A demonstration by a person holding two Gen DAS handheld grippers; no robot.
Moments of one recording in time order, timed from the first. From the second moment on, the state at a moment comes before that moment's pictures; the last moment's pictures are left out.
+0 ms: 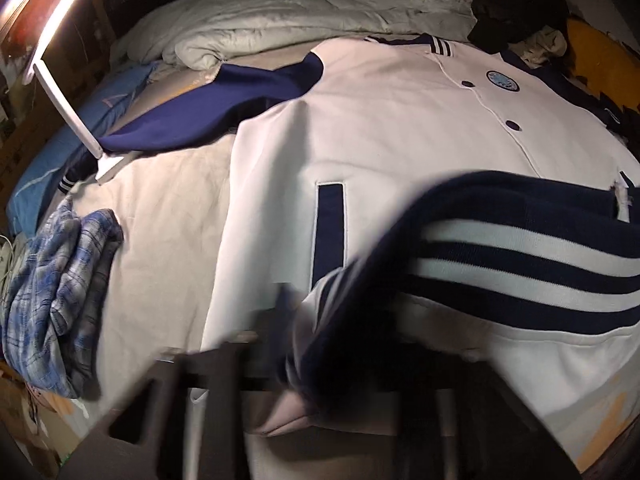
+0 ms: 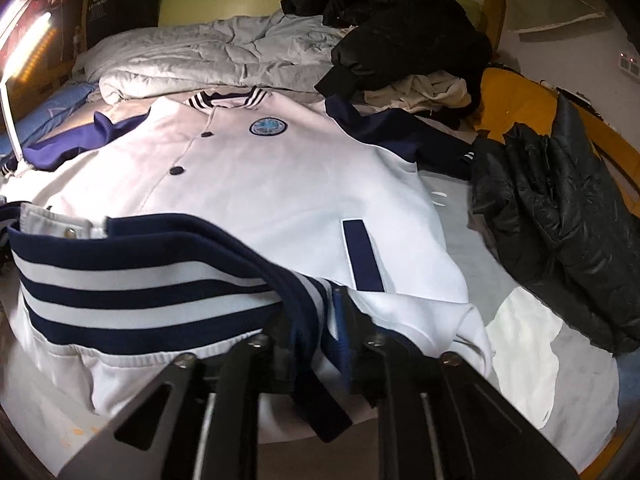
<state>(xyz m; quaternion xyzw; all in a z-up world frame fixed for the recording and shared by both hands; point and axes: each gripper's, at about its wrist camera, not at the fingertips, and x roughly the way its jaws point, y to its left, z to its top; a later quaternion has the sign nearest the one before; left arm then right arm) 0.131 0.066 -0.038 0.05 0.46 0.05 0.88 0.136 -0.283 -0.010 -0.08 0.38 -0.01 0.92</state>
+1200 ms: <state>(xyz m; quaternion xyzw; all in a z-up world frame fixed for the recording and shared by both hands) 0.130 0.115 -0.016 -0.05 0.38 0.08 0.92 0.162 -0.353 0.011 0.03 0.38 -0.02 0.92</state>
